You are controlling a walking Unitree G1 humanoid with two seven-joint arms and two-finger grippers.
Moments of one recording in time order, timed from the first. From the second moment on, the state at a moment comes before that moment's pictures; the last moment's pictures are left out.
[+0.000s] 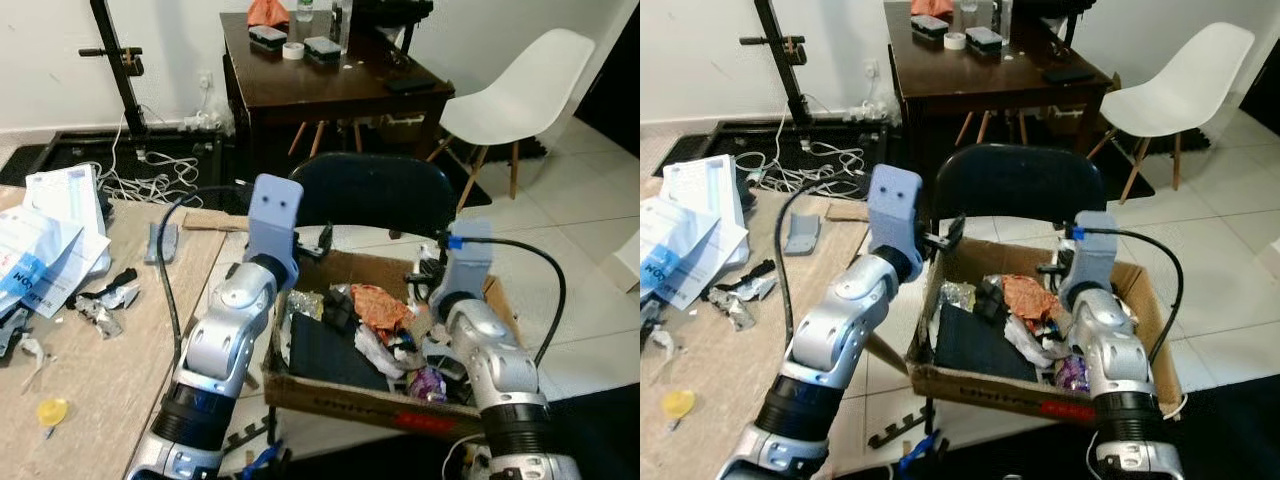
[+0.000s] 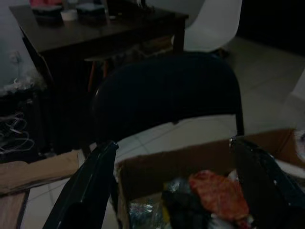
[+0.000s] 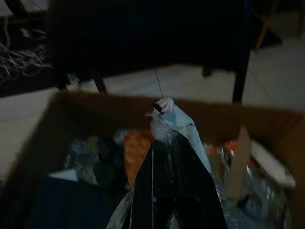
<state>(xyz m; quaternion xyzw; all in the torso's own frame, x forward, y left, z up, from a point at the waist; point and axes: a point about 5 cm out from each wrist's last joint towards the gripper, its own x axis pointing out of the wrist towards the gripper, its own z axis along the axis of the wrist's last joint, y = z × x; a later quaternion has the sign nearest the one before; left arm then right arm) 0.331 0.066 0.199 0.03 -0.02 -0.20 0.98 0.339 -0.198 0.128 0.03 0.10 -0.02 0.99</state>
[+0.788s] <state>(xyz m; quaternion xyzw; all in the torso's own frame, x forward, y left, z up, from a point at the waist) 0.318 0.065 0.184 0.04 -0.01 -0.30 0.95 0.341 -0.205 0.126 0.00 0.09 -0.03 1.00</state>
